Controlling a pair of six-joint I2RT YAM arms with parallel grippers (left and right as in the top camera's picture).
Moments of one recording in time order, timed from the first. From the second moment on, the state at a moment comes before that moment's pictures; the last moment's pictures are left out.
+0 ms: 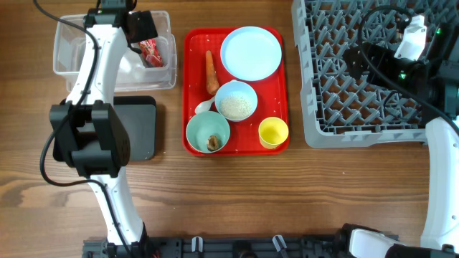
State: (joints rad) left arm -0.01 2.20 2.00 -0.79 -0.21 -0.26; right arm -0.21 1.39 1.43 -0.85 -0.47 0.13
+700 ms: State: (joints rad) left arm -0.03 2.09 2.00 -0.88 -0.19 -0.40; right arm -0.21 1.39 1.43 -0.86 -0.47 0.13
